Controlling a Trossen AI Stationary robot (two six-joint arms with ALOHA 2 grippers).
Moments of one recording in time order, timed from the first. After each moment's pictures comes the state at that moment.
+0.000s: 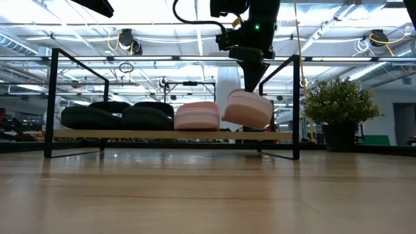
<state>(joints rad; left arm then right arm) -0.51 1.13 1.17 -1.22 -1.02 -0.37 -0.05 1.83 1.56 -1.13 0.44 0.33</state>
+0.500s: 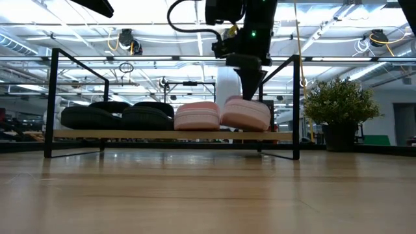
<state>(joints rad) -0.51 1.13 1.17 -1.22 -1.02 -0.37 -0.05 1.88 1.56 -1.11 0.41 0.33</state>
